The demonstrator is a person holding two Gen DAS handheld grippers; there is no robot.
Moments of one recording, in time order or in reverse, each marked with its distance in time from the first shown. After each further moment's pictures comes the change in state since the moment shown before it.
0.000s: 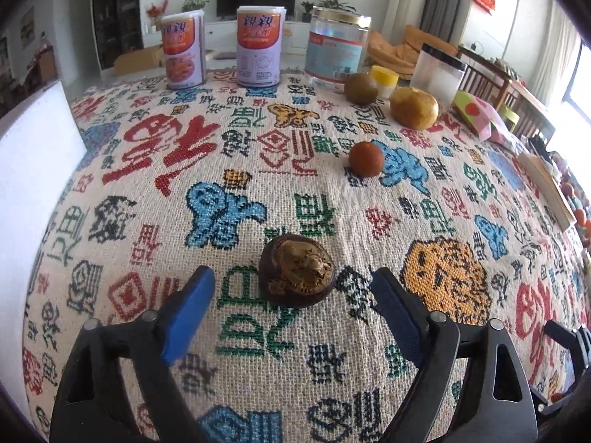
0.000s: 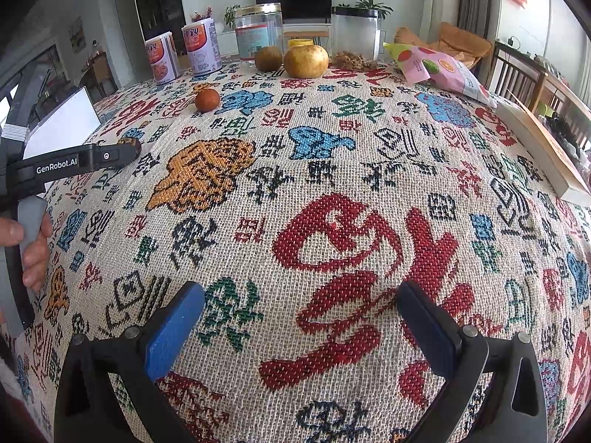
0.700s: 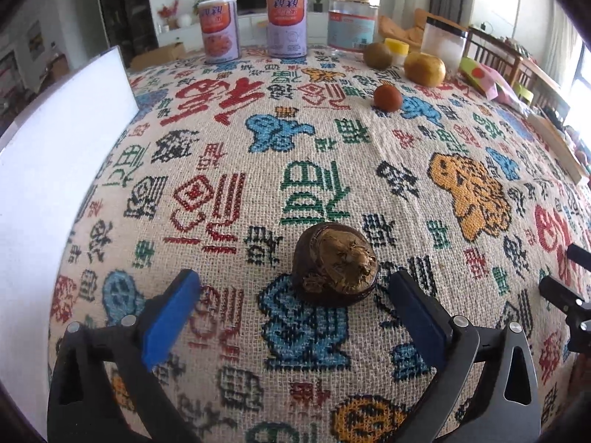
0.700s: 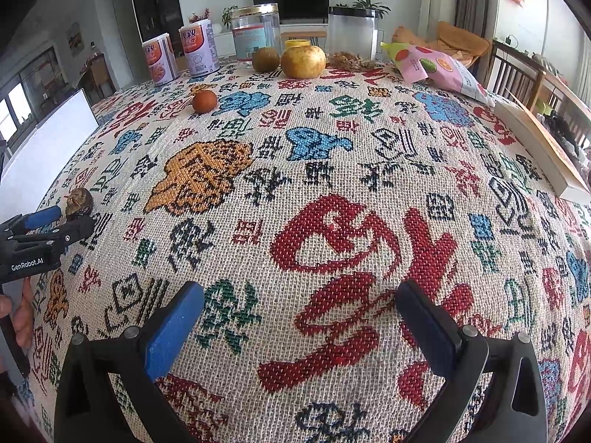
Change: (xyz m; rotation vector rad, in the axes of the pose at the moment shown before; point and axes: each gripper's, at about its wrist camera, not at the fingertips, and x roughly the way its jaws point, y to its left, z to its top) left arm -0.042 0.021 -0.061 0.052 0.023 0.112; right arm 0.000 0.000 0.001 0.006 0.001 -0.011
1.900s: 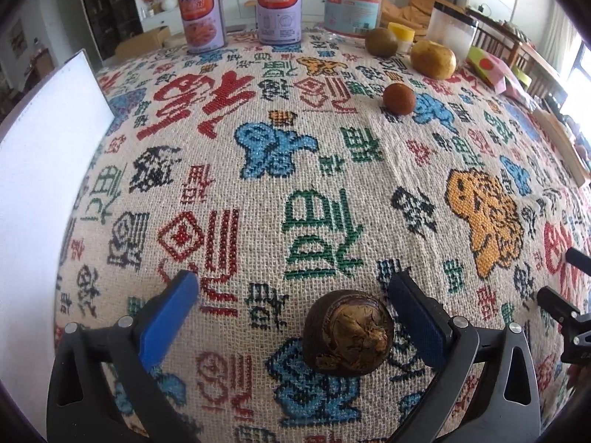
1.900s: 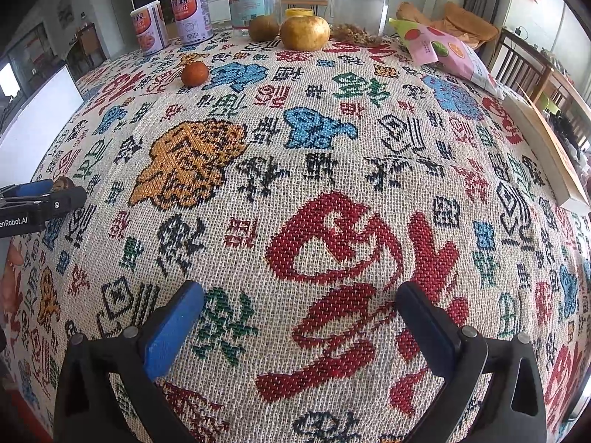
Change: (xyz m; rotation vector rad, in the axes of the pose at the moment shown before) left arm 0.029 0.006 0.033 0.028 0.039 -0.035; right arm 0.016 0.000 0.023 -0.018 0.133 -0.023
